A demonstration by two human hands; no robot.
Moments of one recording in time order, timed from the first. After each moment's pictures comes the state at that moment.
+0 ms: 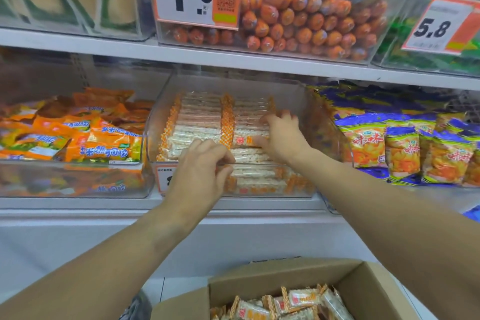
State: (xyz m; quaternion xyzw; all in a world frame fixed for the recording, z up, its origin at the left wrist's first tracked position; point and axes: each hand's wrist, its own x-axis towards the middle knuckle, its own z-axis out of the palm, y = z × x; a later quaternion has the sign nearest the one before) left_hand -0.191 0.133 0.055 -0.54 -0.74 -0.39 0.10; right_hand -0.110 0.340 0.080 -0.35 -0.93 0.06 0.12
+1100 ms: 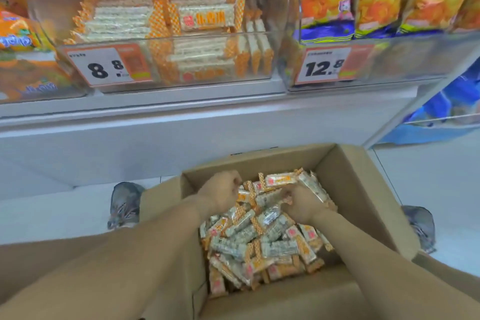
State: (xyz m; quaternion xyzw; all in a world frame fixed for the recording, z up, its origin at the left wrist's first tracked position) left_hand -0.045 0.126 -0.145 -0.48 -0.81 -0.11 -0.34; right_hand 0.152 0.253 -0.178 -0.41 -0.83 0.33 -0.18
